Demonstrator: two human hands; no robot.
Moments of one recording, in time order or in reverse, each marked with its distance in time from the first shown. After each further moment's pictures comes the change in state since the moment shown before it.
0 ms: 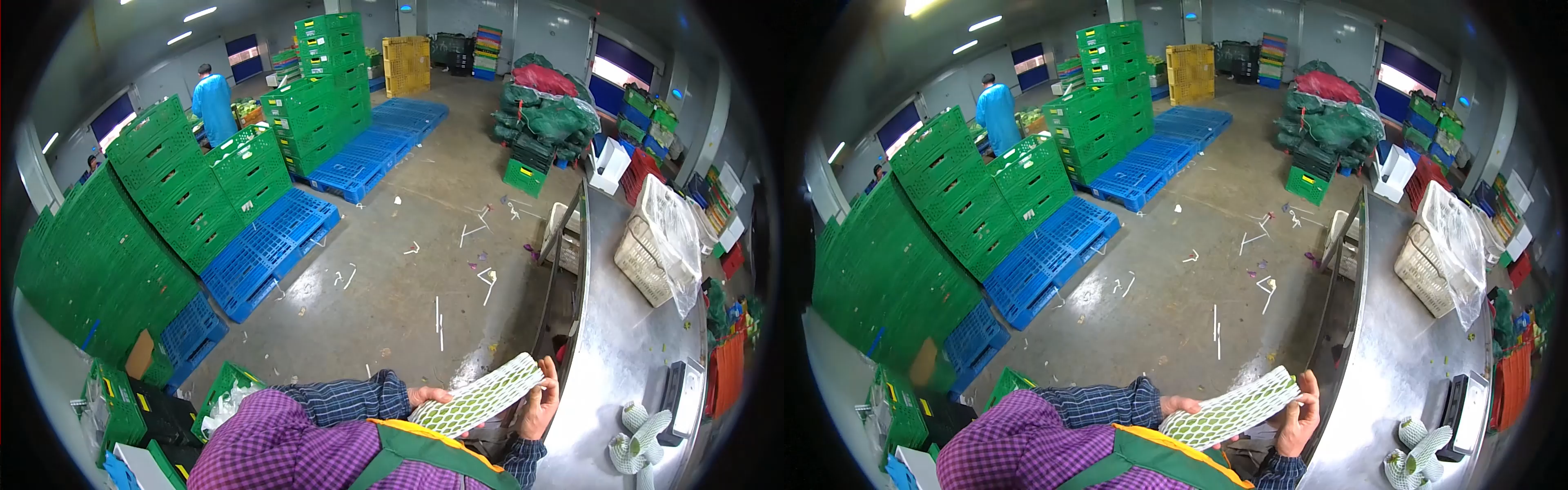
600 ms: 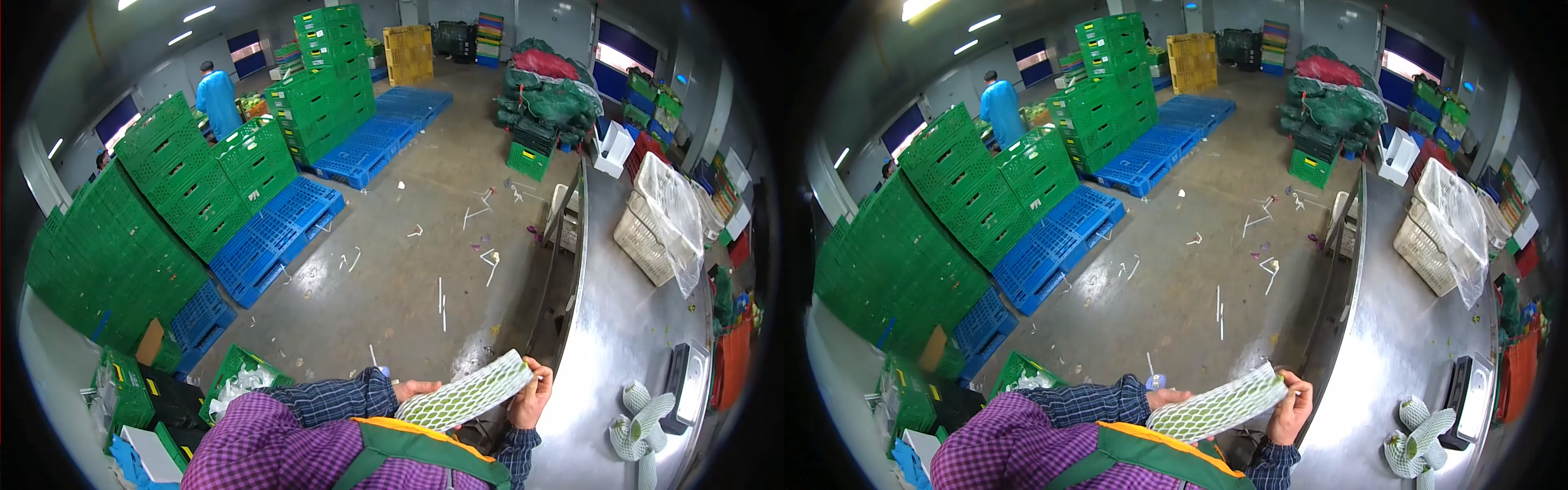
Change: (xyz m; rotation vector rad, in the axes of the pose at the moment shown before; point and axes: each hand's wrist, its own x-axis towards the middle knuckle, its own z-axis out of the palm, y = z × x) left_hand 0.007 -0.064 -0.013 -0.105 0.025 -0.013; right_hand -0.027 -0.010 -0.041 0.280 -0.057 0.207
